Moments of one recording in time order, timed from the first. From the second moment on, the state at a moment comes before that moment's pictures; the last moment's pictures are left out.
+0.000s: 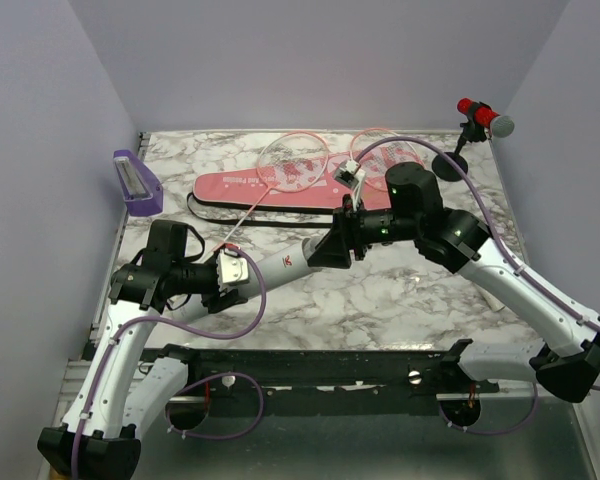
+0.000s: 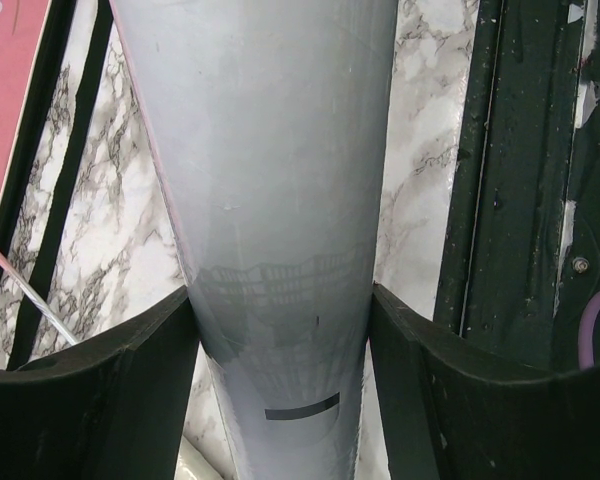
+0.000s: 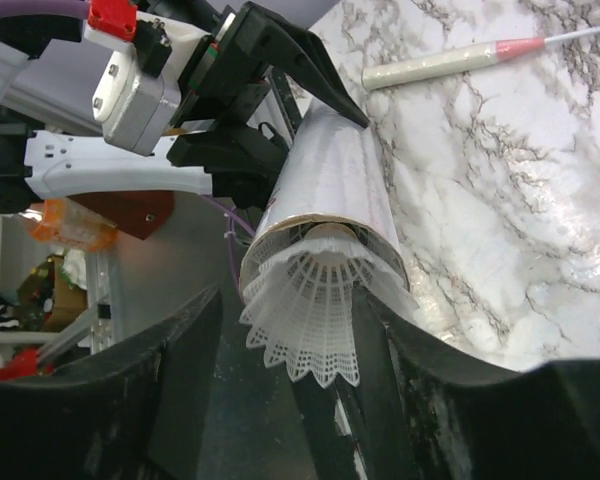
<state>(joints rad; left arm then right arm) -0.20 0.80 0.89 -1.06 0.86 1.02 0.78 1.23 1.33 -0.52 -0.64 0.36</state>
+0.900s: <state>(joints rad) -0.20 0.78 0.89 -1.07 0.86 1.02 0.79 1.16 1.25 -0.60 -0.29 0.34</state>
